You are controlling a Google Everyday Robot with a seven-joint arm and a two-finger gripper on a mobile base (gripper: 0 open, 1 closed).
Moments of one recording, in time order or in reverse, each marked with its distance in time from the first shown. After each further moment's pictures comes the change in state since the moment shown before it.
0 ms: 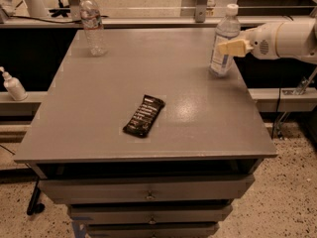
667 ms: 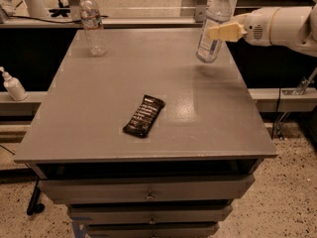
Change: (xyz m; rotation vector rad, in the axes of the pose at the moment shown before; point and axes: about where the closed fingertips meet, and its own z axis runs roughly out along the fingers) arm -0.051 0.004 0.013 -0.042 -0.135 0.026
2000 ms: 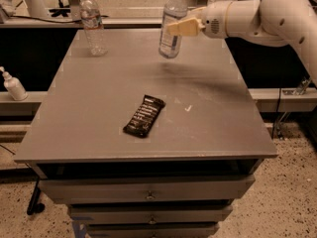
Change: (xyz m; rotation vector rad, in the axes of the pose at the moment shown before) arm -0.033 0.063 0.088 -0.174 -0.048 -0.071
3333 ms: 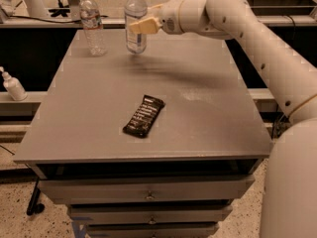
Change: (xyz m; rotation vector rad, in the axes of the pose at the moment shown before) arm -0.018 0.030 0.116 -0.060 -0.018 -0.119
